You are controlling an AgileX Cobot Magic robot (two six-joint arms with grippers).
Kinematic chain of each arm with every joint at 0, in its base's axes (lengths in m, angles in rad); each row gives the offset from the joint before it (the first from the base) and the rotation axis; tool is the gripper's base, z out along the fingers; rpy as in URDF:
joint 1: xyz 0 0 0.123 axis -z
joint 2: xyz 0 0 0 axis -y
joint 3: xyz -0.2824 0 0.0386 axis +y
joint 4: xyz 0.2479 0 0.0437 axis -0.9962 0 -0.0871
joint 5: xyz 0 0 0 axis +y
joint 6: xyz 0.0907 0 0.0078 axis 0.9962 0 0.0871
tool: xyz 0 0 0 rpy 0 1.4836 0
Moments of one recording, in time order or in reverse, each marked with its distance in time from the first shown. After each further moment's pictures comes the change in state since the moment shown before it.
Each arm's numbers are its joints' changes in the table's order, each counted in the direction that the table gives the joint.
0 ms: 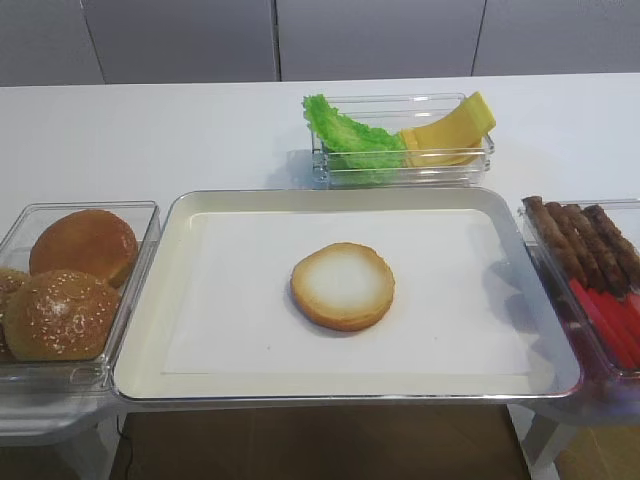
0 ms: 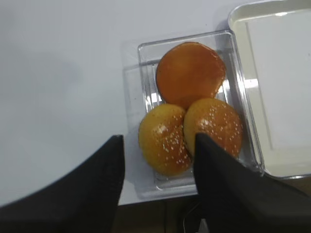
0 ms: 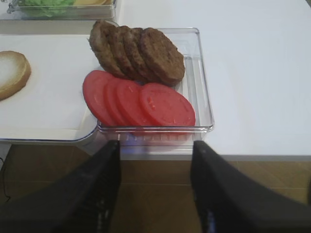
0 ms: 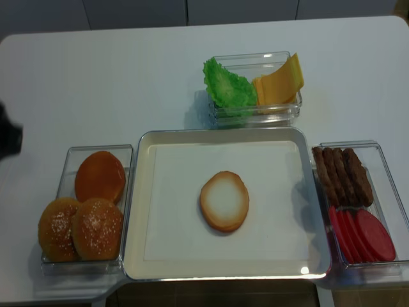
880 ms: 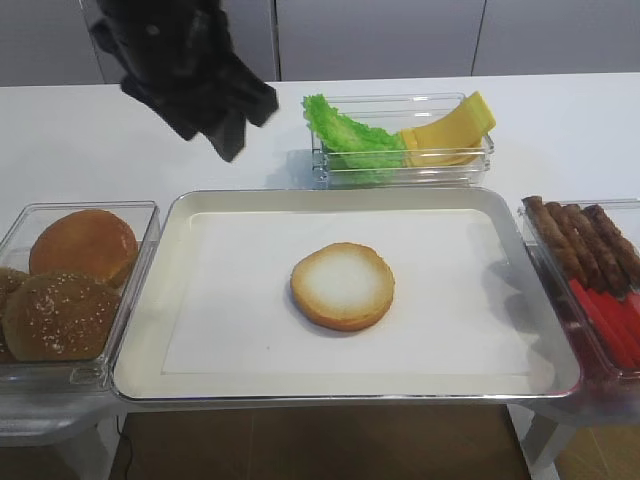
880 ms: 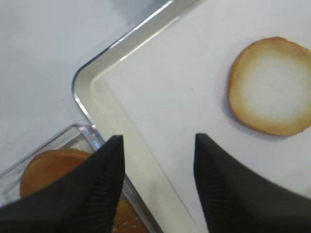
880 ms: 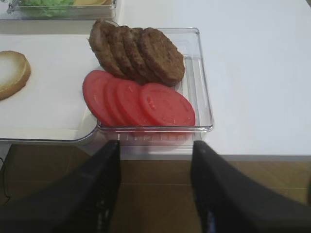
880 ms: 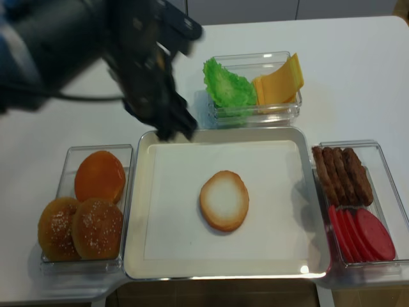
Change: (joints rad) left arm 0.486 -0.676 -0.443 -0.086 -0.020 -0.055; right arm 0.000 0.000 0.000 0.000 0.000 0.000
